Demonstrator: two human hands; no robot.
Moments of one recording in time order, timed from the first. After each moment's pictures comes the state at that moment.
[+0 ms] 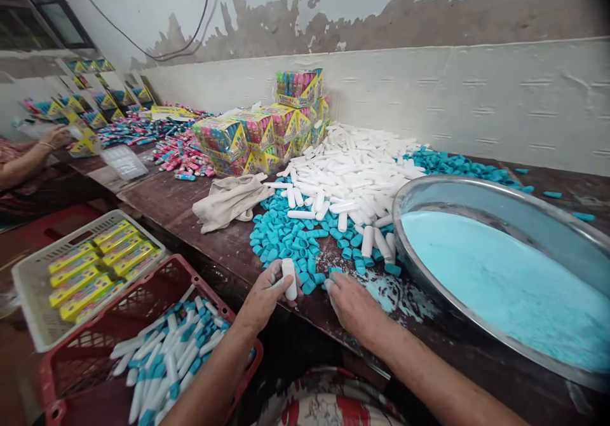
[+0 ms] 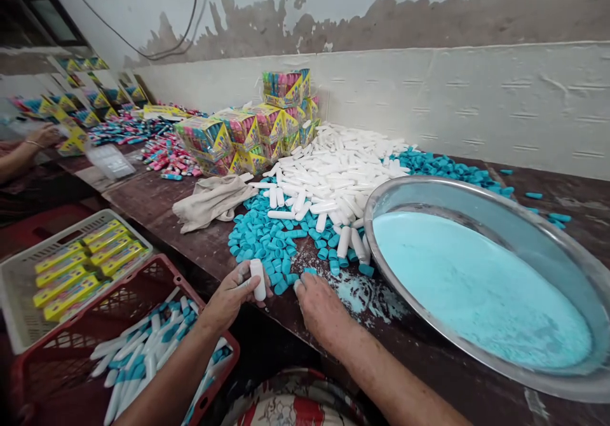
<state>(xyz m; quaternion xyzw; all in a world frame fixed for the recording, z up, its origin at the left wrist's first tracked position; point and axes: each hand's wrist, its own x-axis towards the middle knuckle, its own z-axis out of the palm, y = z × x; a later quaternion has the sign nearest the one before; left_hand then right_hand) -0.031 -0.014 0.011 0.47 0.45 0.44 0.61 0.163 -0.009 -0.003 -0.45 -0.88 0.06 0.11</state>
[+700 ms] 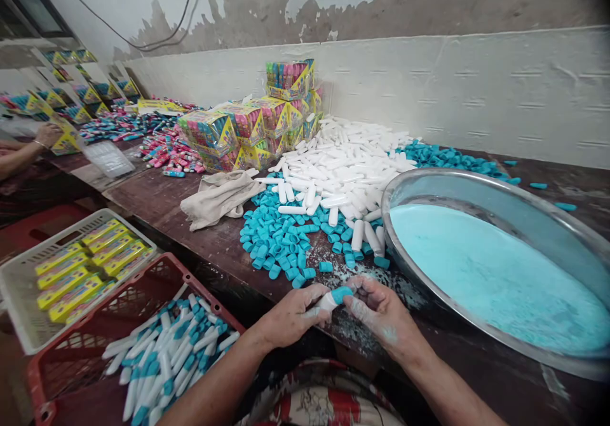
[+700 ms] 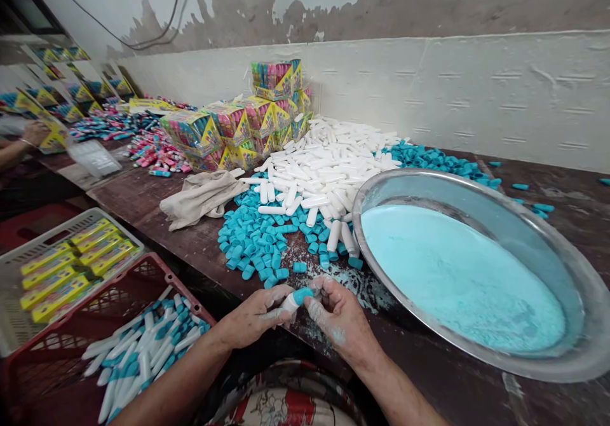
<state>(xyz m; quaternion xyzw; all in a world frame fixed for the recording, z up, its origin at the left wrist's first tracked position) 0.019 -0.026 0.027 0.70 0.38 0.23 0.56 0.202 -0.037 0.019 -0.48 -0.56 0.54 0.40</state>
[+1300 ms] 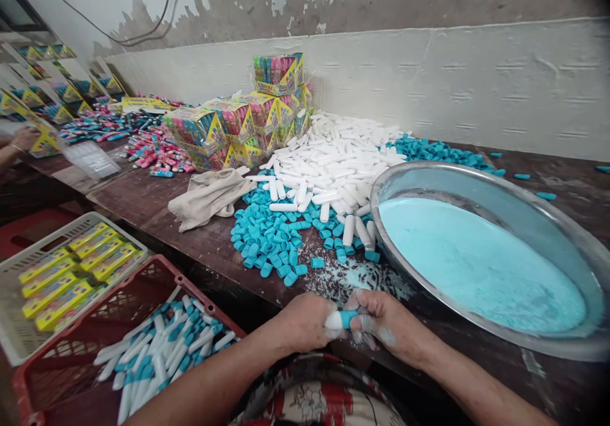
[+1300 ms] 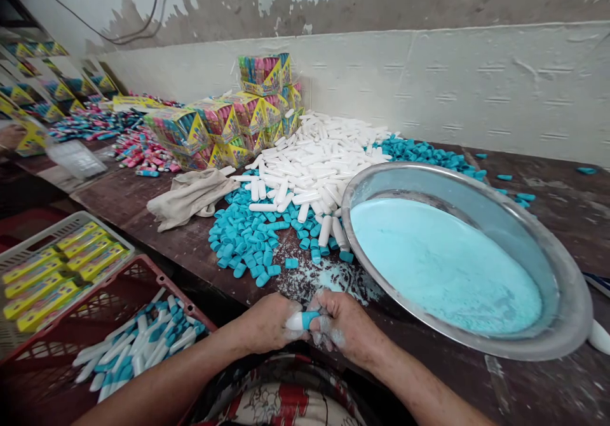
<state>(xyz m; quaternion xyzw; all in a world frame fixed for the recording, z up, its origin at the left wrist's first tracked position) 0.055 -0.028 0.008 0.85 0.41 0.05 0.32 0.224 -0.048 0.028 -0.49 -0.53 0.65 0.24</state>
